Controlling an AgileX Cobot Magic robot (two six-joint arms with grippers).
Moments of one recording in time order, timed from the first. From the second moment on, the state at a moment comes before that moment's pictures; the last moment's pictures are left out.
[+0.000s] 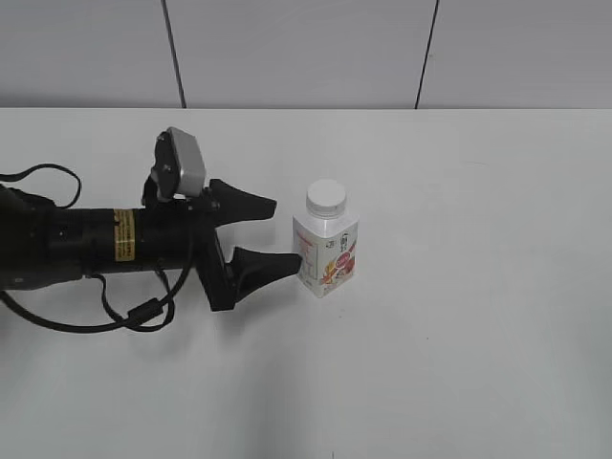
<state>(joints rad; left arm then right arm) -0.28 2.09 -0.81 1.16 -1.09 -0.38 0.07 -0.01 -0.51 0.00 1.09 -0.04</state>
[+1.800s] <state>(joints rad) -0.44 2.30 -1.10 1.19 -1.00 -0.48 0.07 -0.01 -0.51 0.00 1.09 -0.04</state>
